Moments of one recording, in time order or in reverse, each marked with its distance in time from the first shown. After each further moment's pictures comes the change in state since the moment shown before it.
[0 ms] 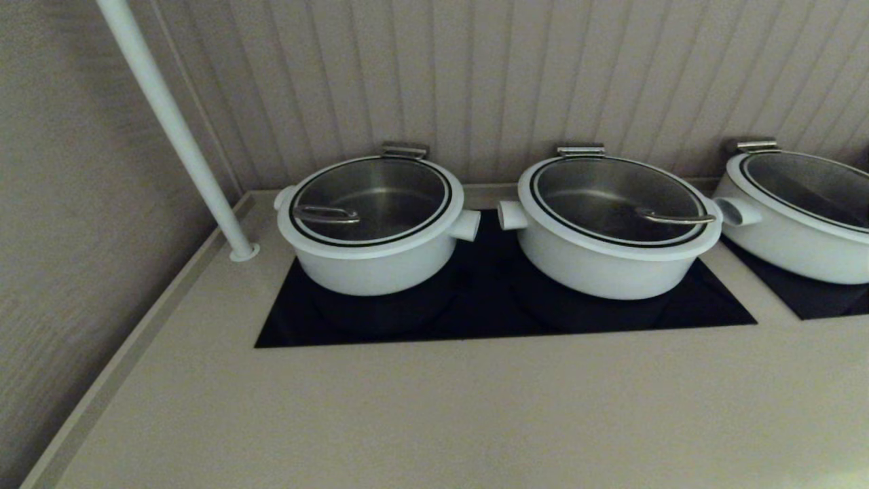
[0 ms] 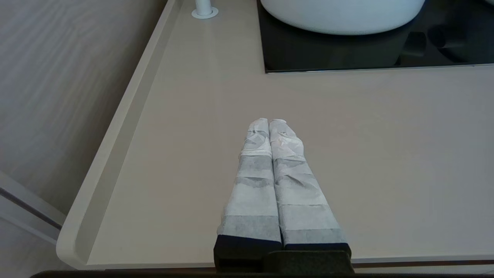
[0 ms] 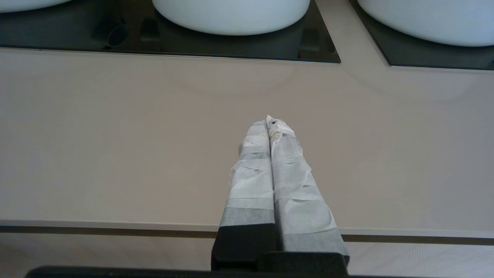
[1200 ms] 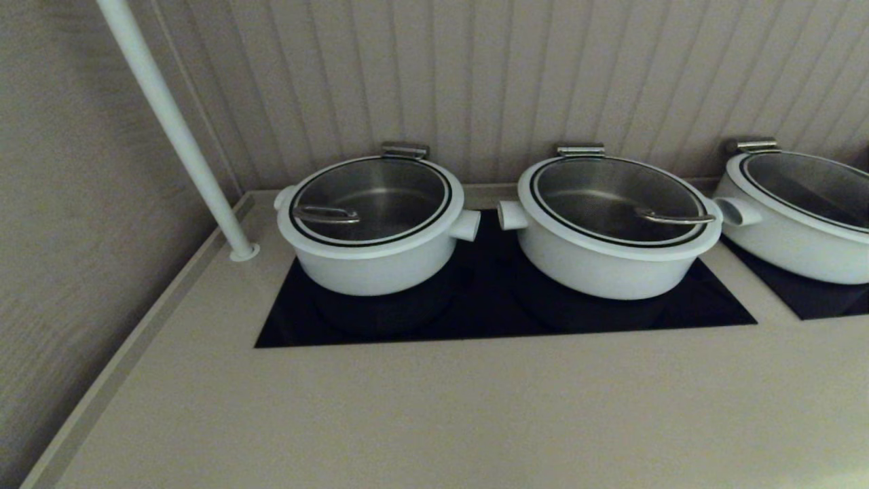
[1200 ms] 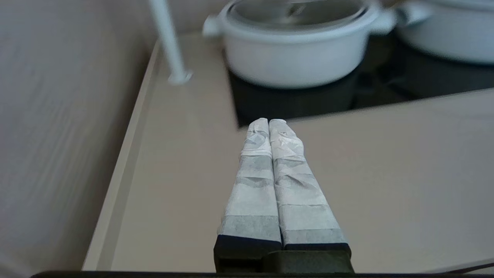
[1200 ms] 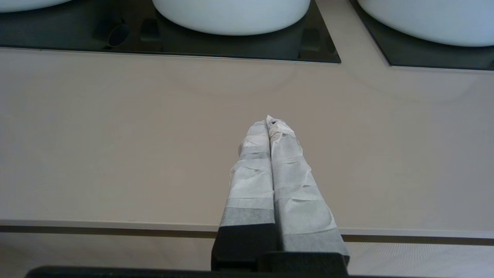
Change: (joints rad) left arm -0.004 0.074 -0.191 0.001 -0.139 0.050; right arm 0.000 0.000 0.000 0.000 0.000 0.000
